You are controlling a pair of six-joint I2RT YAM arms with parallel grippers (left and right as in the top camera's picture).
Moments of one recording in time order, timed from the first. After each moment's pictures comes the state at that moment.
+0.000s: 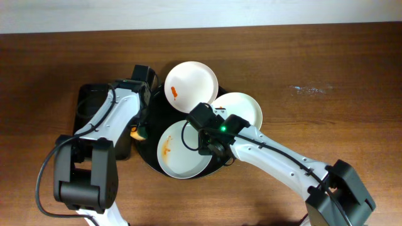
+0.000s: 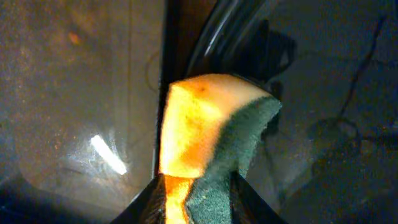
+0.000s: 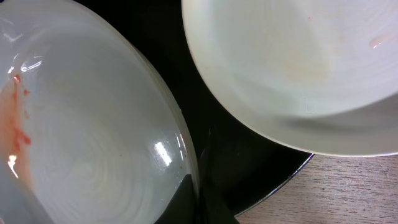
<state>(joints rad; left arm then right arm) -0.19 1.91 1.34 -0.93 -0.23 -0.29 0.77 1.72 1.22 -0.83 0.09 0.78</state>
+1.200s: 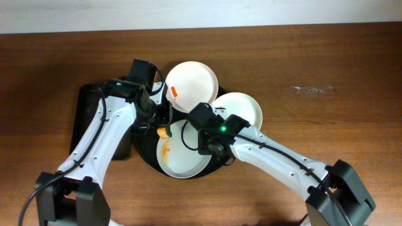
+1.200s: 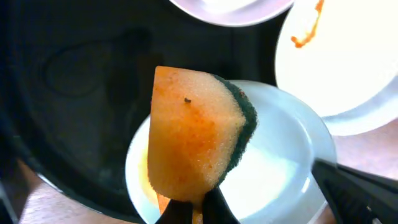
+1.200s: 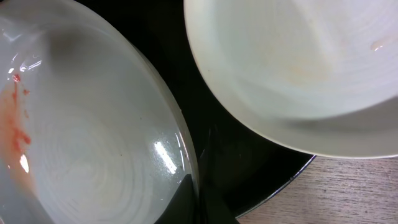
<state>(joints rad) -0.25 1.69 1.37 -1.06 0.27 -0.23 0.77 1.72 1.22 -0.83 0.09 0.78</state>
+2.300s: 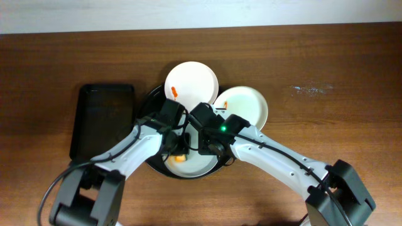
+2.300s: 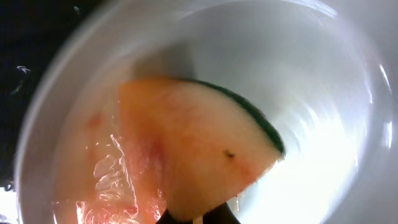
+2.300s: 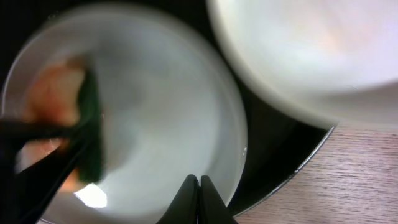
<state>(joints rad) -0.44 1.73 0.95 -0.60 0.19 -0.34 0.77 1.72 1.22 -0.83 0.08 0.79</state>
